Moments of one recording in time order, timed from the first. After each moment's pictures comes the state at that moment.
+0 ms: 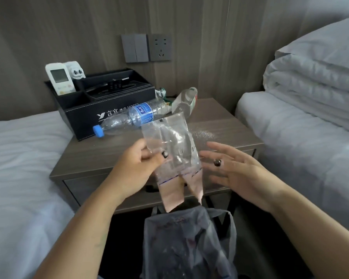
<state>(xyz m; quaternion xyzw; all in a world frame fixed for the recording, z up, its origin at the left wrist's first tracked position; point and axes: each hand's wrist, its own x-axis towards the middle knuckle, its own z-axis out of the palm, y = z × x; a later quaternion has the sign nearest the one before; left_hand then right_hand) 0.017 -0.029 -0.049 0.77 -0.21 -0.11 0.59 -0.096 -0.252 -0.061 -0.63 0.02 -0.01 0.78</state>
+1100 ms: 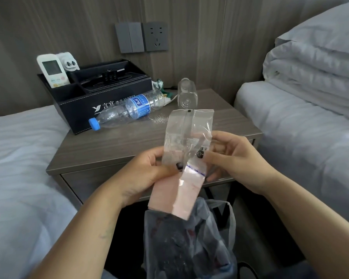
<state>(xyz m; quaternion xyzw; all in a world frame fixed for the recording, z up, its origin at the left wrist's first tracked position) 0.000 -0.039 -0.059 0.65 -0.23 -0.33 0.65 -0.088 -0.234 -0.050 -0.72 -0.03 -0.08 0.69</state>
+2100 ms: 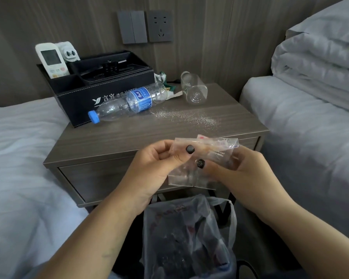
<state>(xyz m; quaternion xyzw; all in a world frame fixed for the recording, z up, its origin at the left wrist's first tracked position) -0.027 -0.056 -0.053 0.66 -0.19 -0.20 0.70 -0.118 -0.212 -0.050 -0.80 0.13 -0.19 0.55</state>
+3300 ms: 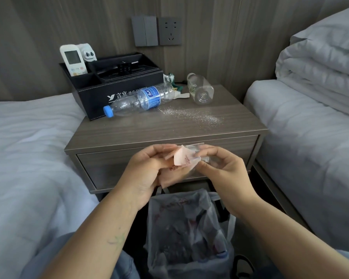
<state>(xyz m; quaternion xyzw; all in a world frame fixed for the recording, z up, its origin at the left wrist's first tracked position) -0.035 -0.036 -0.067 0.60 -0.04 -0.22 0.77 -0.108 -0.190 -0.088 -0.65 0.07 -0.20 0.73</state>
